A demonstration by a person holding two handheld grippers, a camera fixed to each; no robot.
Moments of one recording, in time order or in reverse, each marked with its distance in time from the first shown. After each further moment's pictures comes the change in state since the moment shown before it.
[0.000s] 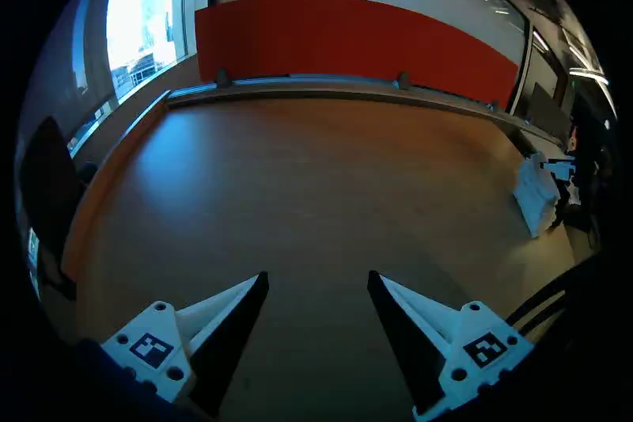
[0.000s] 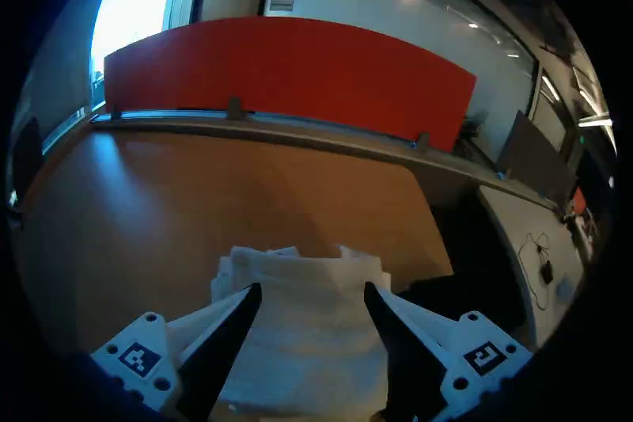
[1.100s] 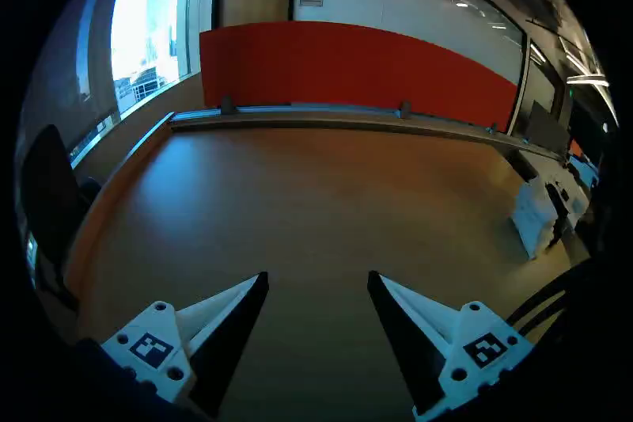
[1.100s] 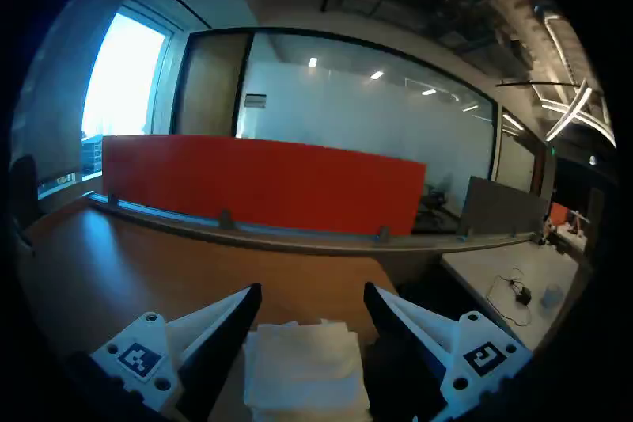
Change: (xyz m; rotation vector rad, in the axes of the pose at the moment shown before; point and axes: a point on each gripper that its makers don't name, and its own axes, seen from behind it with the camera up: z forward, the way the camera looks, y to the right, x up) left arm 0.047 -0.012 -0.004 -0.003 0.109 -0.014; right arm 0.095 -0.005 -0.120 -0.121 0.440 0.076
